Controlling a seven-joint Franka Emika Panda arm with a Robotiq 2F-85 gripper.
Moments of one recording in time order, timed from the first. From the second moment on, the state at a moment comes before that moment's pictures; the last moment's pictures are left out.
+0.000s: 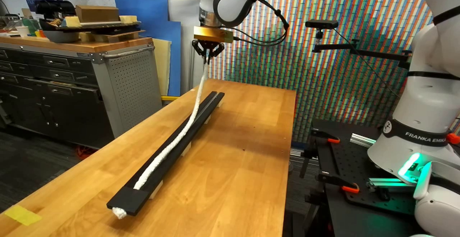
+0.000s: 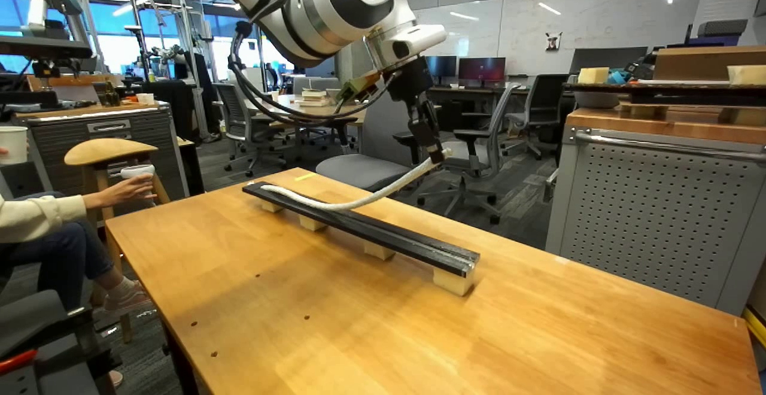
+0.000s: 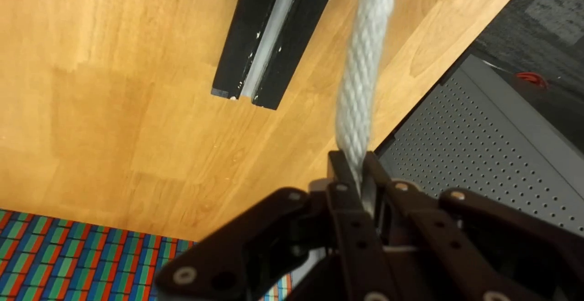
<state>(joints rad) -0.03 0.40 -0.18 -1.83 -0.33 2.52 1.17</state>
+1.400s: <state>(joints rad) -0.03 0.55 -0.22 -1.78 -0.27 2.52 1.17</state>
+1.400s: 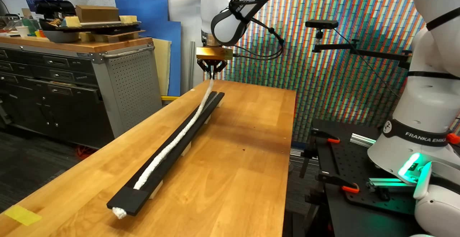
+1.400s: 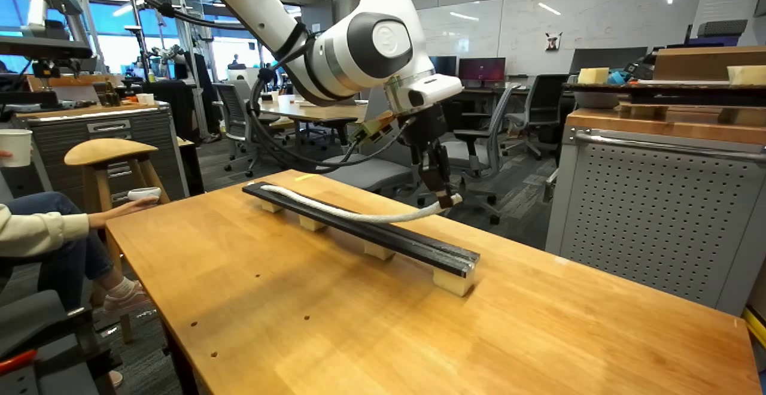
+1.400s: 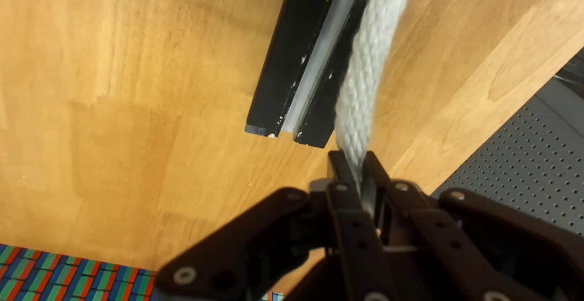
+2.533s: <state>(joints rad) -0.04 0.63 -0.25 -1.72 -0.21 2.52 1.17</state>
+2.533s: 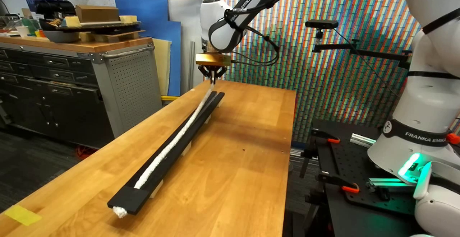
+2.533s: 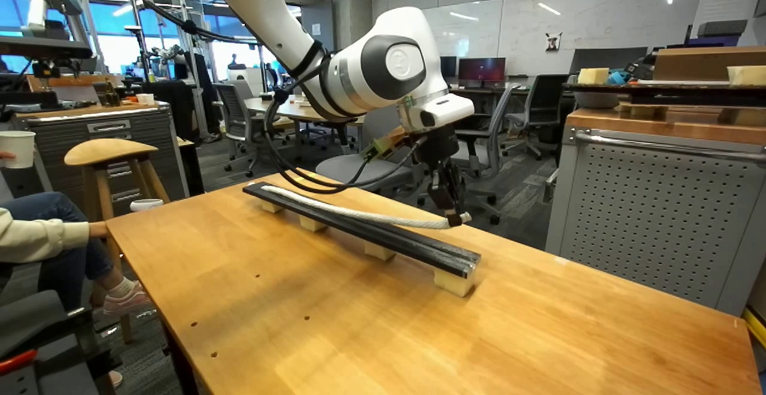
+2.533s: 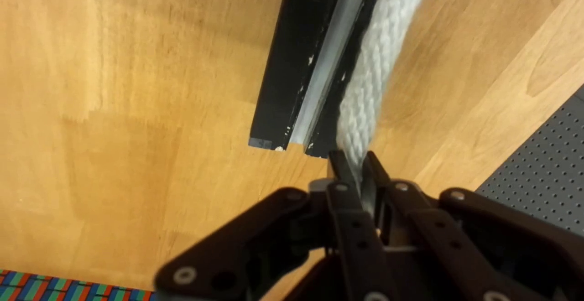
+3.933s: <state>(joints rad) -0.04 0.72 -0.26 -1.65 -0.17 2.45 1.16</state>
